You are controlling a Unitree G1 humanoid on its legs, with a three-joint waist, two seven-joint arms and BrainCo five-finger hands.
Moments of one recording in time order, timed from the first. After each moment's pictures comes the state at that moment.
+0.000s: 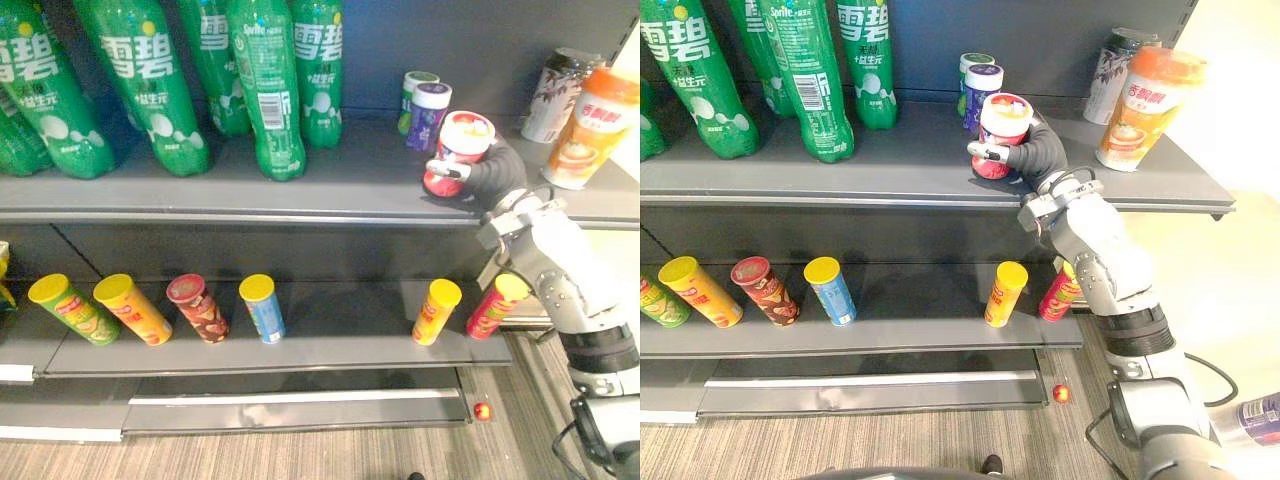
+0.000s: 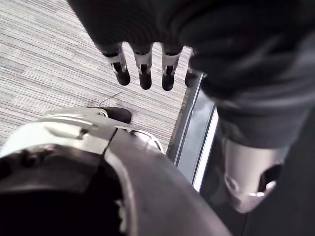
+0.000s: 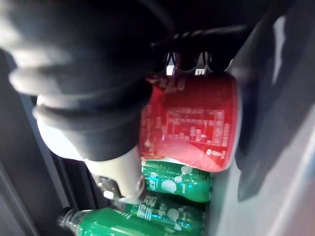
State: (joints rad) left arm 0.26 0.14 0.10 1.03 -0.26 -0.01 0.06; right arm -0.64 -0.55 0.10 -0.11 0.63 0.30 0.03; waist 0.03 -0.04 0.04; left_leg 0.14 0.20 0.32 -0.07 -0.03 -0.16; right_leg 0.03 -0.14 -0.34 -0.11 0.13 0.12
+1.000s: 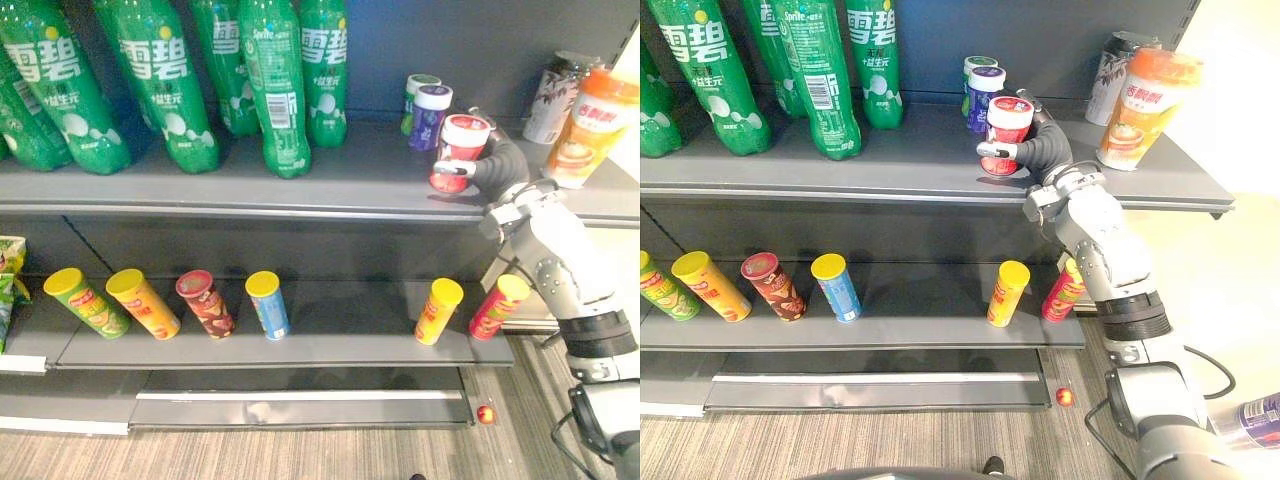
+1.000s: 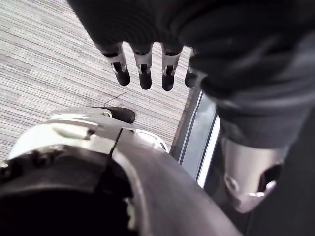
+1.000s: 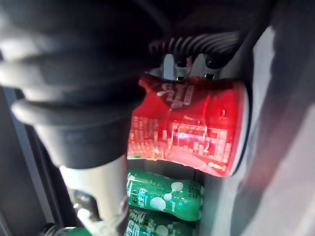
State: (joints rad) left arm 0.26 0.14 0.10 1.03 -0.25 0.00 0.05; right arm -0.68 -0.55 0.10 0.00 0.59 0.28 0.05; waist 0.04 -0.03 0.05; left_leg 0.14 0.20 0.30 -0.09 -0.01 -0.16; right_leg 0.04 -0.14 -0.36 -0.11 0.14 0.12
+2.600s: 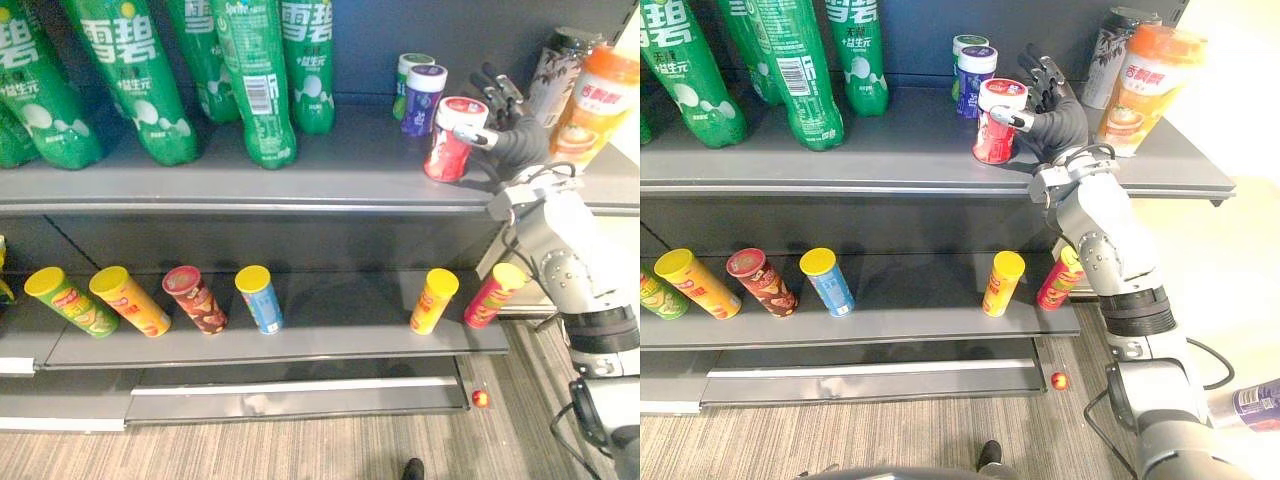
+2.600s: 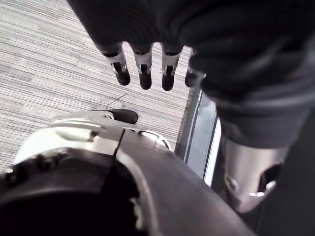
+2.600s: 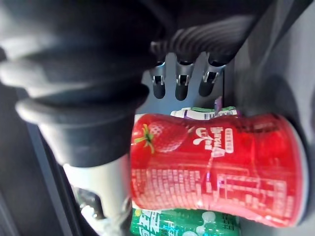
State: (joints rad) left arm 0.25 0.14 0.09 1.01 -0.23 0.00 0.05; right arm -0.72 -0.55 0.07 -0.04 0.73 0.24 -0.08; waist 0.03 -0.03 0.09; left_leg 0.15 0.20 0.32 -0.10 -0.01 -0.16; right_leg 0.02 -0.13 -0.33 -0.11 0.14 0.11
